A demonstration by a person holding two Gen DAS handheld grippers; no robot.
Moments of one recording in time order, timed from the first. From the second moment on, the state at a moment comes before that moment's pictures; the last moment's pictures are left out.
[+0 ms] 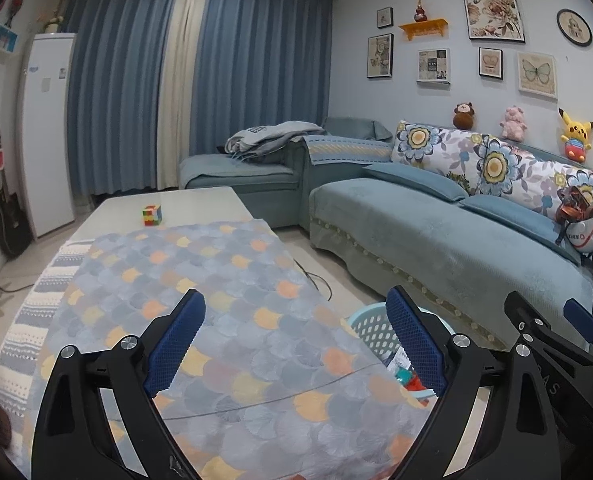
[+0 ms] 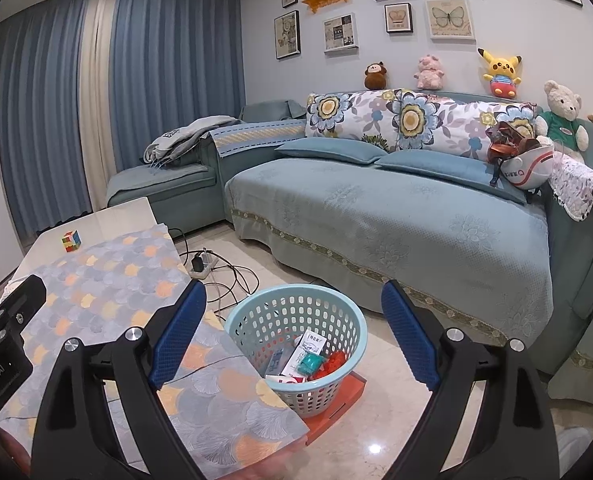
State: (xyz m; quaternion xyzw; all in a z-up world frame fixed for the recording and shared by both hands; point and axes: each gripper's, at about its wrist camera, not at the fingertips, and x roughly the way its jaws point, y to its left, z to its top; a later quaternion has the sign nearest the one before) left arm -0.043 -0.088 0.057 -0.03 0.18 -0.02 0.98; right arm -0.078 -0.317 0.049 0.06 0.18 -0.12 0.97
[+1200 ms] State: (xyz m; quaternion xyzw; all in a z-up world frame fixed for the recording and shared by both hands) left arm -0.036 -0.093 0.054 -0.04 0.19 -0.02 0.98; right arm -0.076 -0.324 0.053 0.05 0.18 -0.12 0.98
